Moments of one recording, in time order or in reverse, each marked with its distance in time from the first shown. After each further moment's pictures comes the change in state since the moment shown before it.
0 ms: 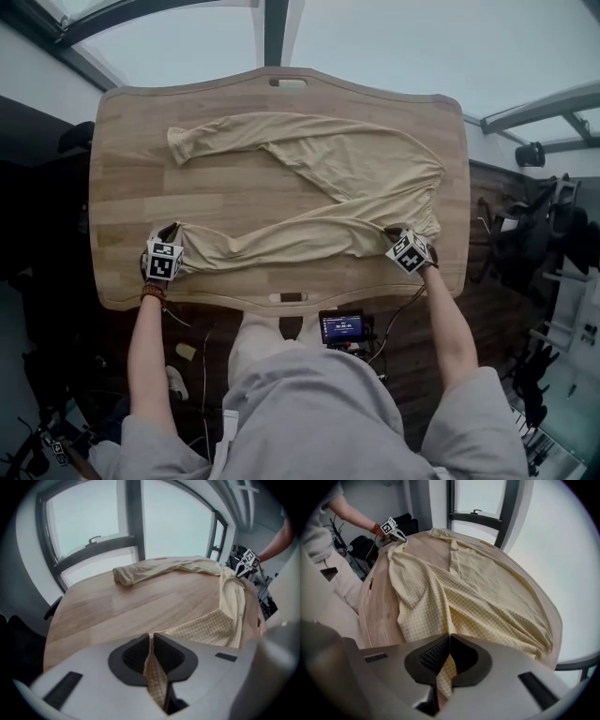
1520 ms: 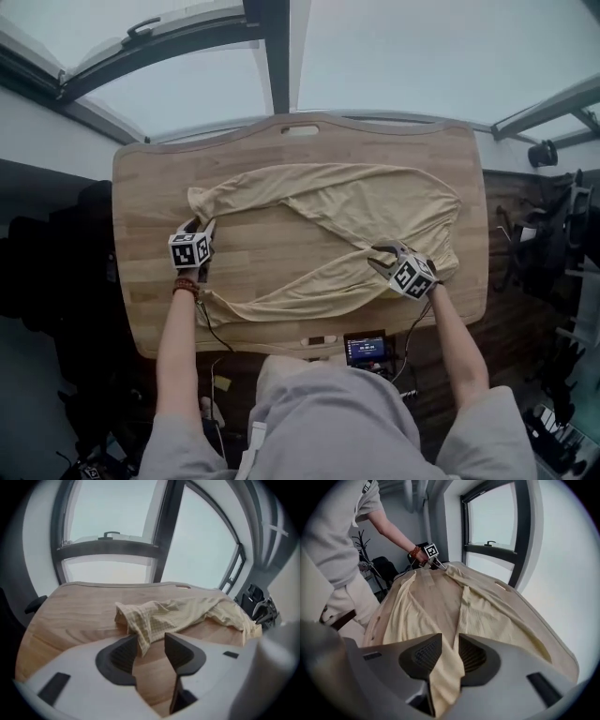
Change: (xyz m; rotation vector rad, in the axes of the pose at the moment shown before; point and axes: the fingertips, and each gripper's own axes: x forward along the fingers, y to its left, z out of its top) left arm 0.080 0.074 0.161 -0.289 -0.128 -0.073; right arm -0.025 0.008 0.170 -0.132 -0.337 0.117
